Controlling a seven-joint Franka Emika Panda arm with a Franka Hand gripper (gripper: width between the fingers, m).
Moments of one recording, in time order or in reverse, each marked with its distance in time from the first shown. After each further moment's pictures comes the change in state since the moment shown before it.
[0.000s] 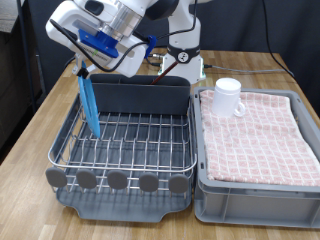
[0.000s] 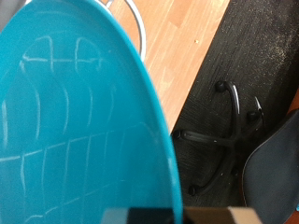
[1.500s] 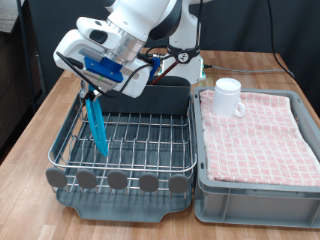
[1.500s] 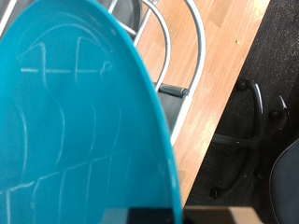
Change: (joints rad) arm -0.004 0.125 -0.004 -0.021 0.081 0.108 0.035
